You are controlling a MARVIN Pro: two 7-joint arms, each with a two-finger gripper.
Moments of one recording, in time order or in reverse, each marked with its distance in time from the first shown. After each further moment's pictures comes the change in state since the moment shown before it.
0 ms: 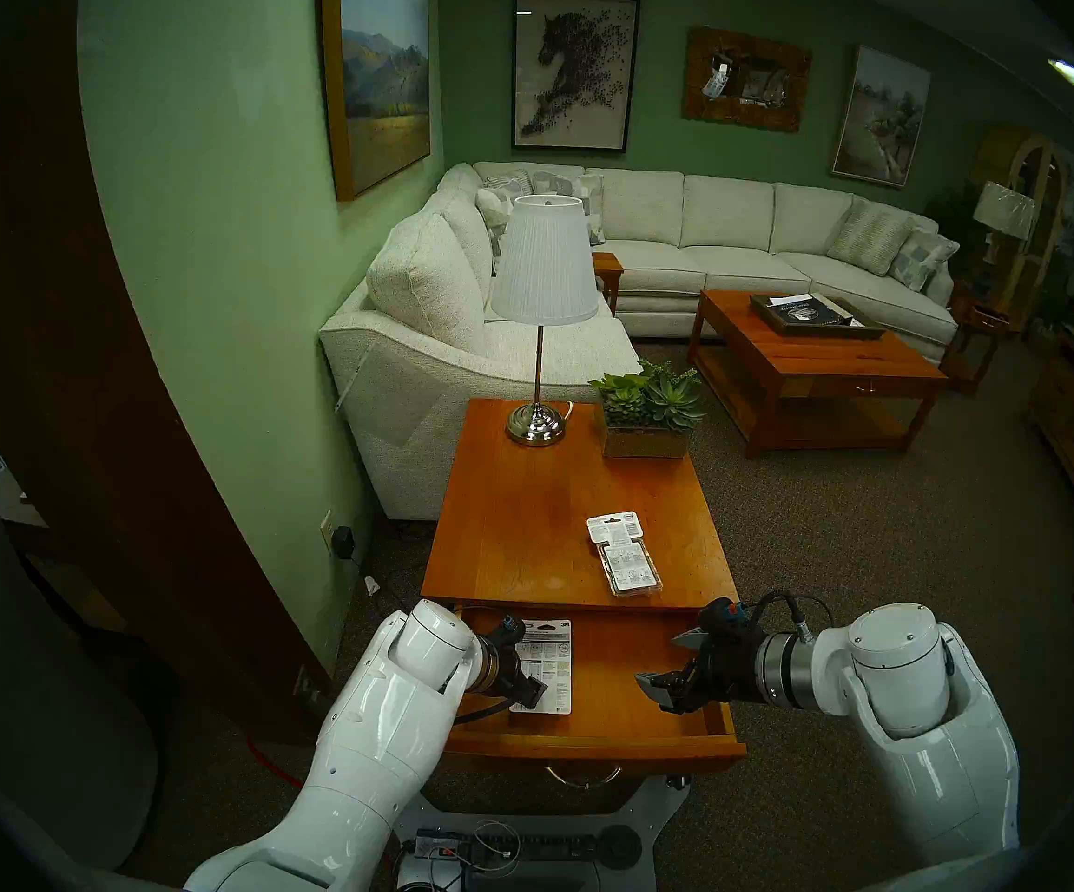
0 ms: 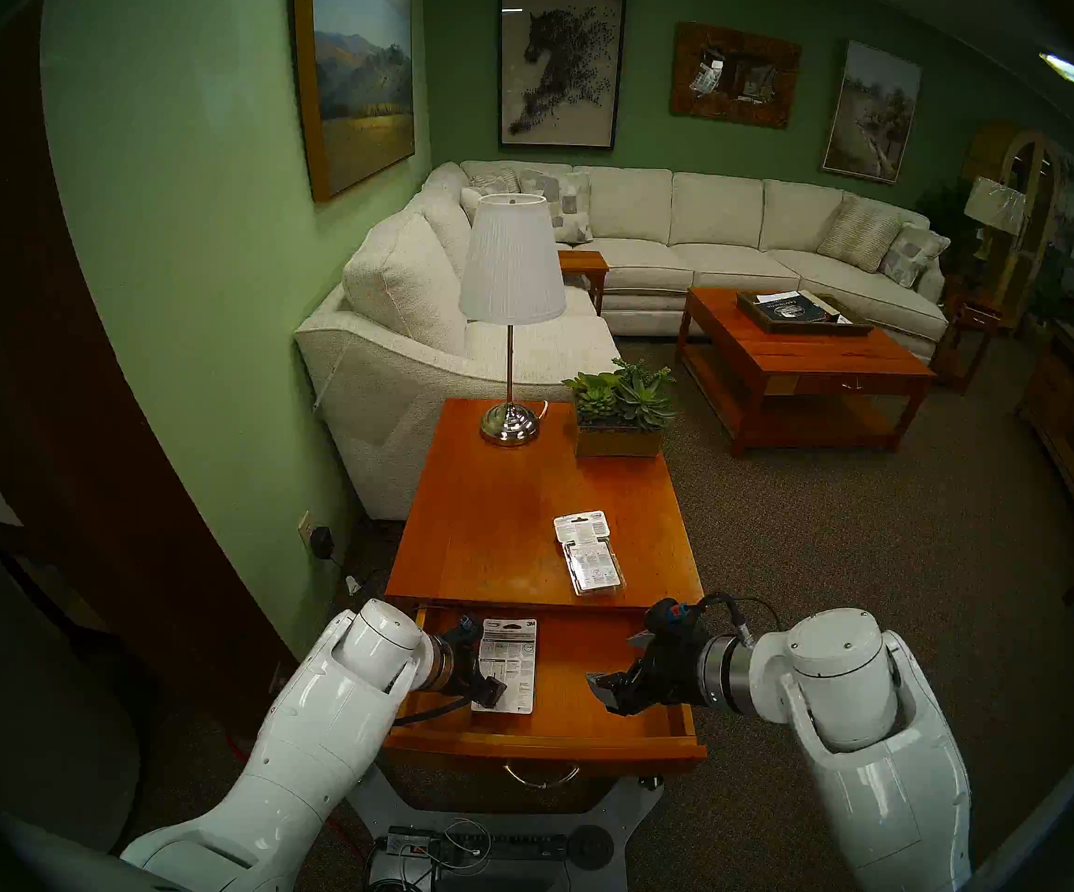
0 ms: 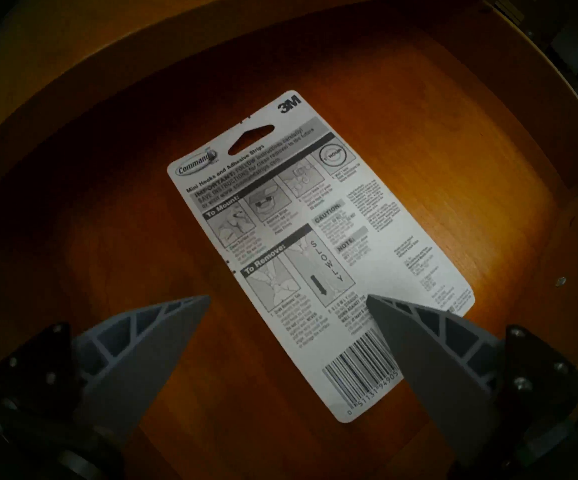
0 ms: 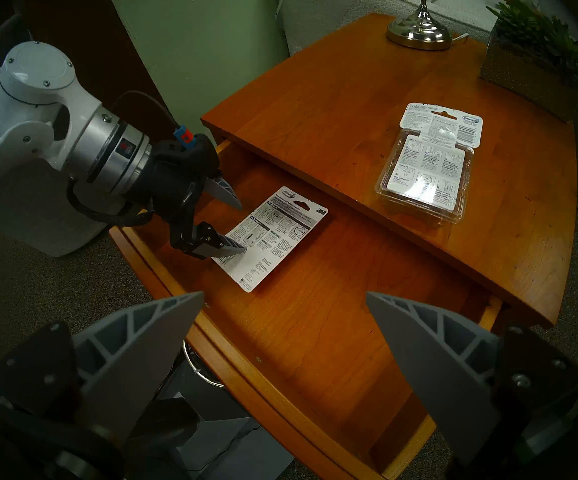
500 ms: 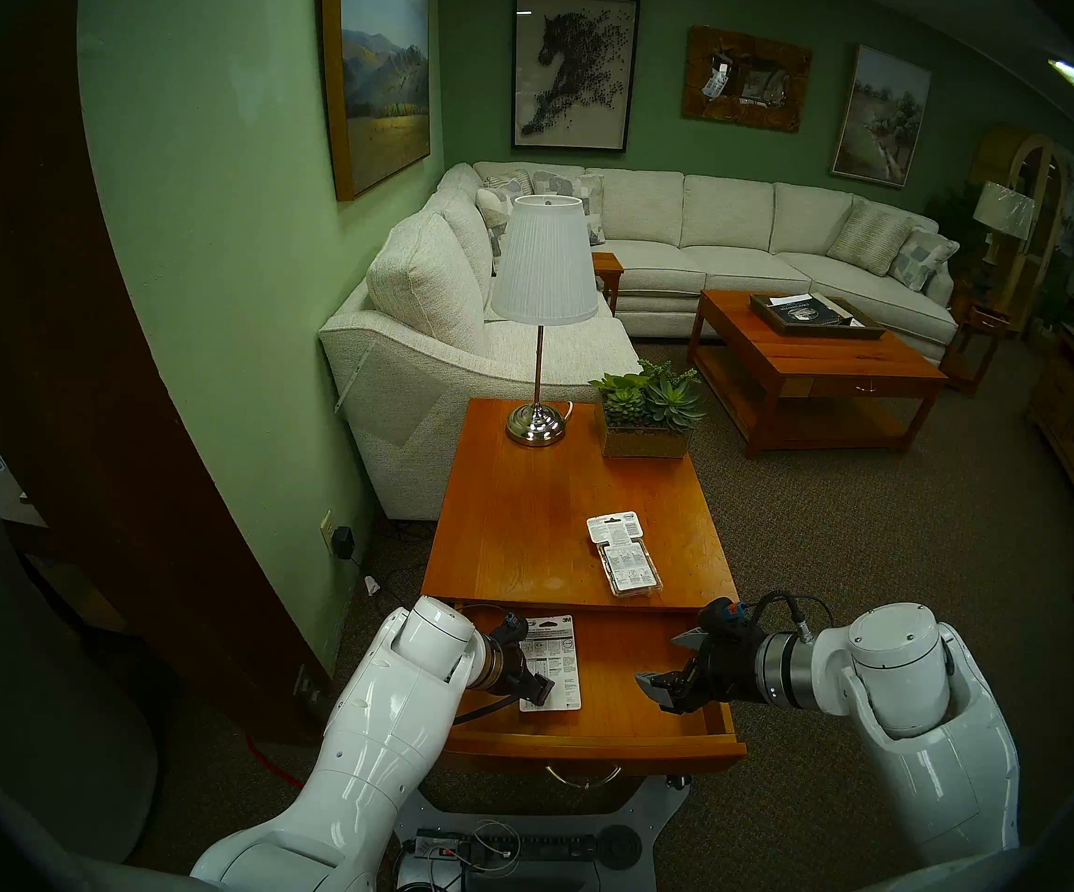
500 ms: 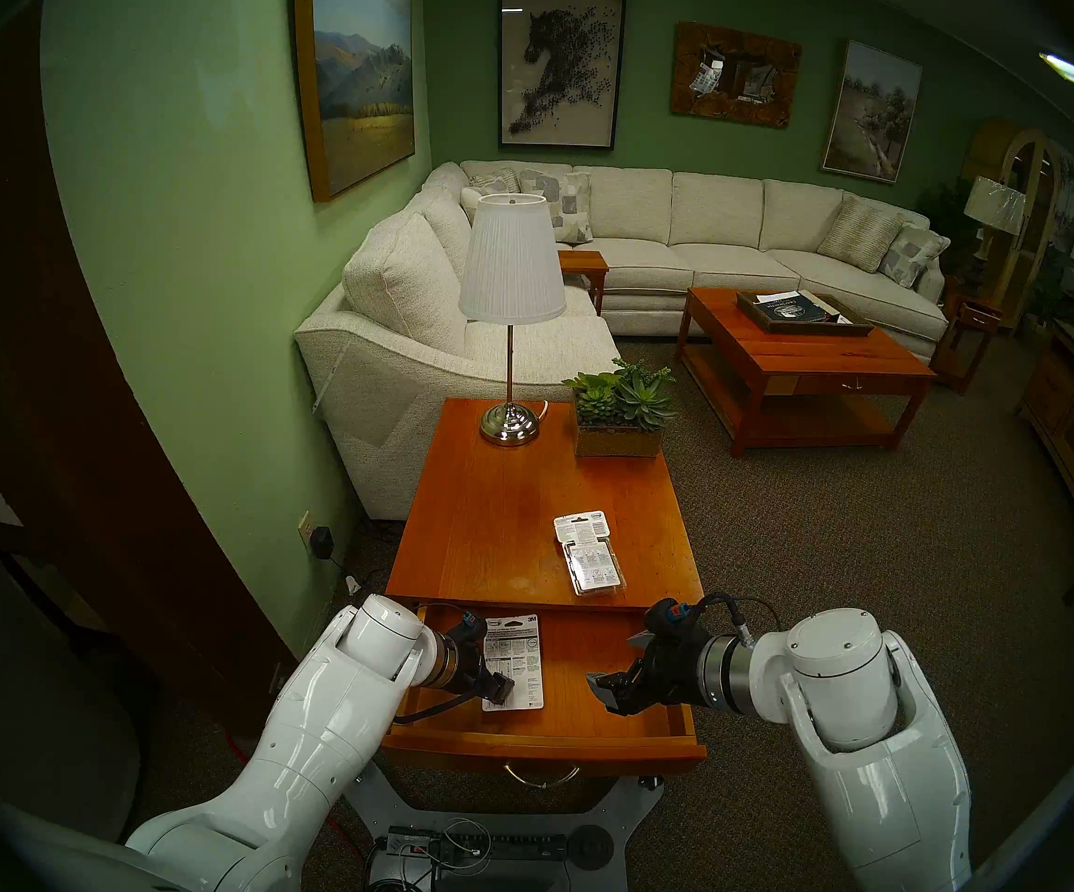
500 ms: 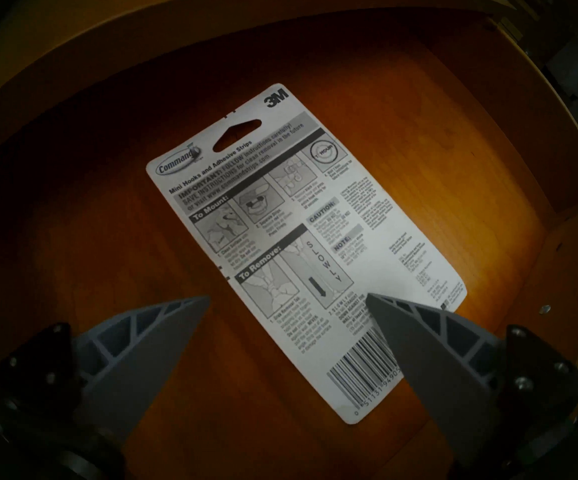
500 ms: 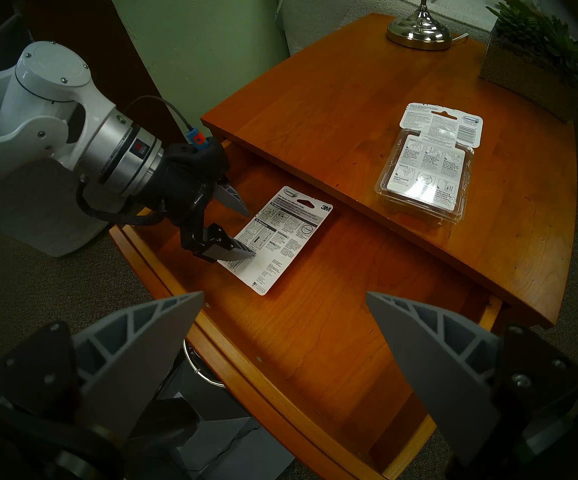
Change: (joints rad) left arm -0.055 -0.021 -0.035 0.083 -0.059 0.016 -0.027; right arm 0.000 0.000 0.000 0.000 0.000 0.000 0.000
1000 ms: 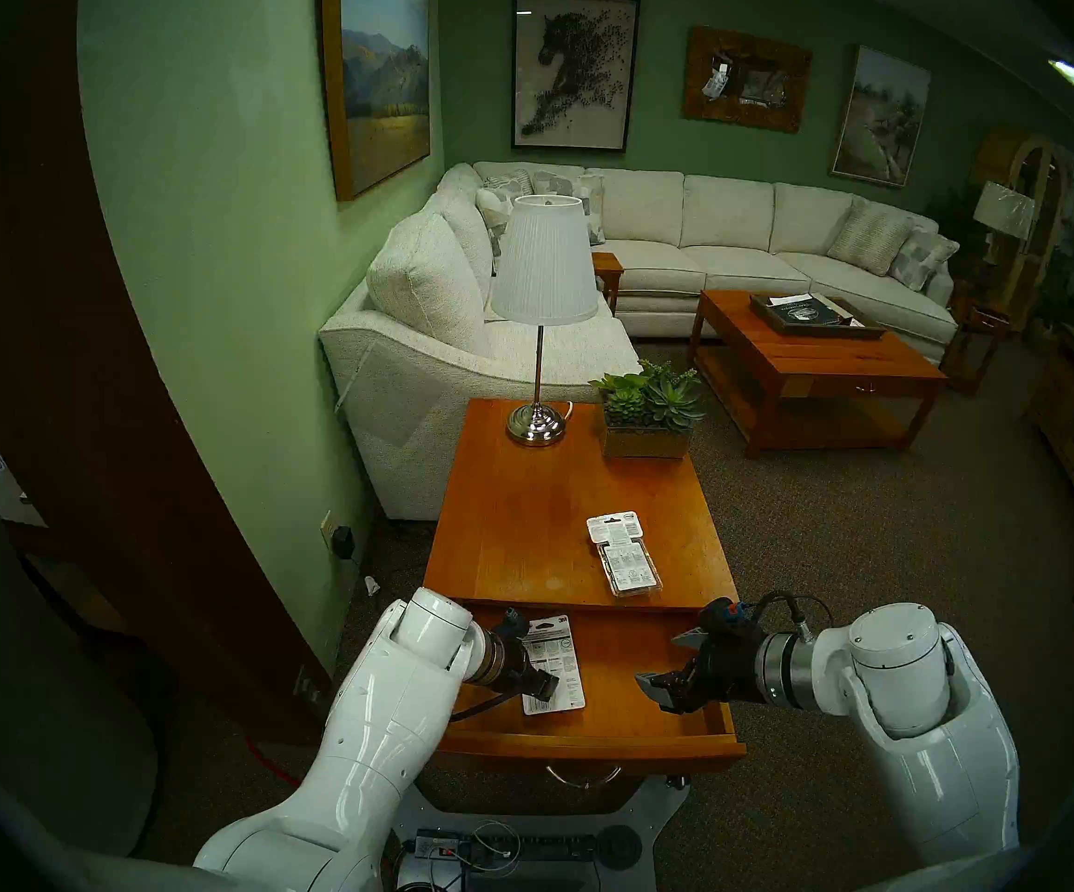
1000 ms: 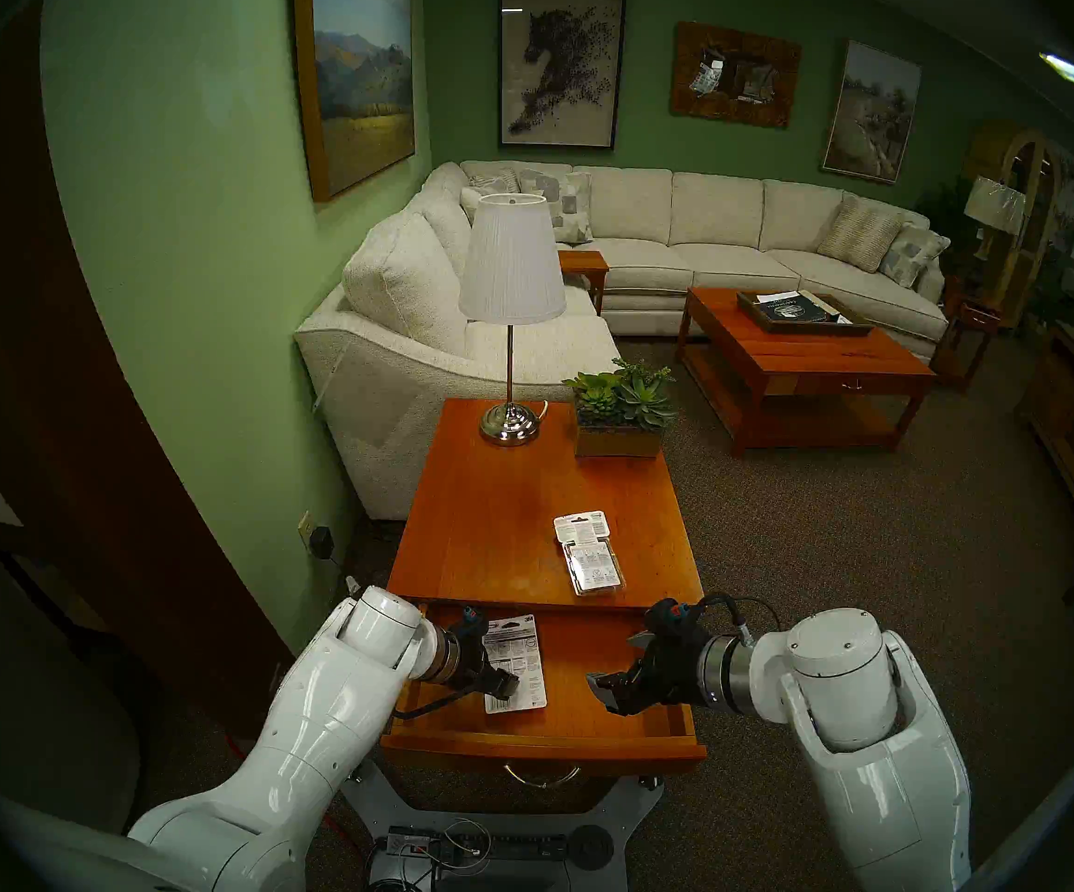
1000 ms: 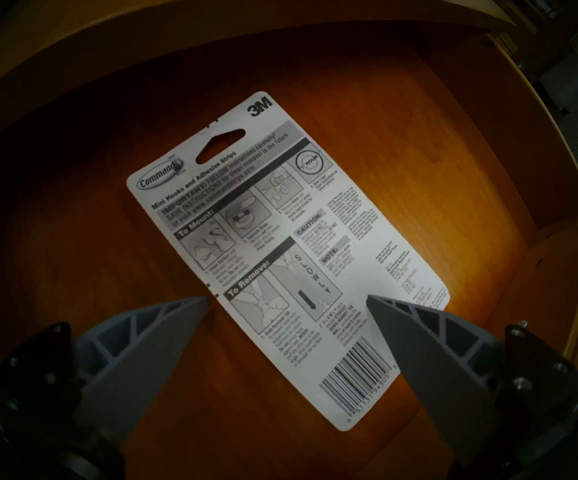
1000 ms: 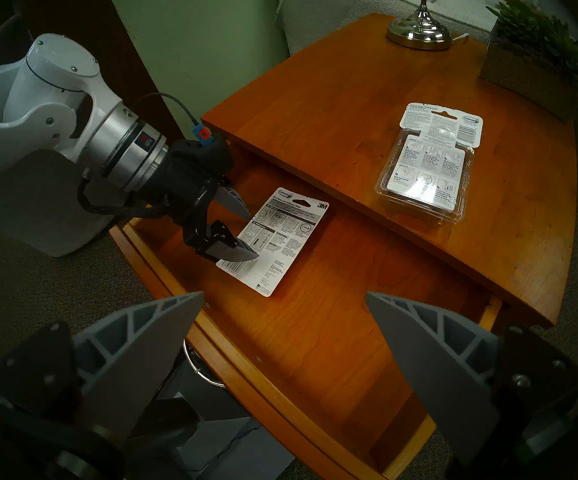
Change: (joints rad) left arm -0.035 -0.010 -0.018 0.039 -0.018 0.026 -0.032; right arm 0.000 0.000 0.000 0.000 0.000 0.000 0.000
